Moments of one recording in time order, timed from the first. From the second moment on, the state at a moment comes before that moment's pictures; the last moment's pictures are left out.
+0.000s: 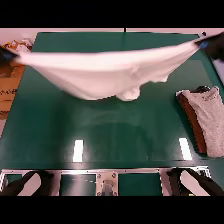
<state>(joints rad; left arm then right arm) 0.39 -0.96 1.45 0.78 -1.29 -1.23 -0.36 -0.96 1.37 -0.58 1.16 1.30</state>
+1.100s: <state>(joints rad) 0.39 -1.05 1.45 0.68 -1.22 -1.16 -0.40 -0.93 1.17 -0.65 0.84 1.32</state>
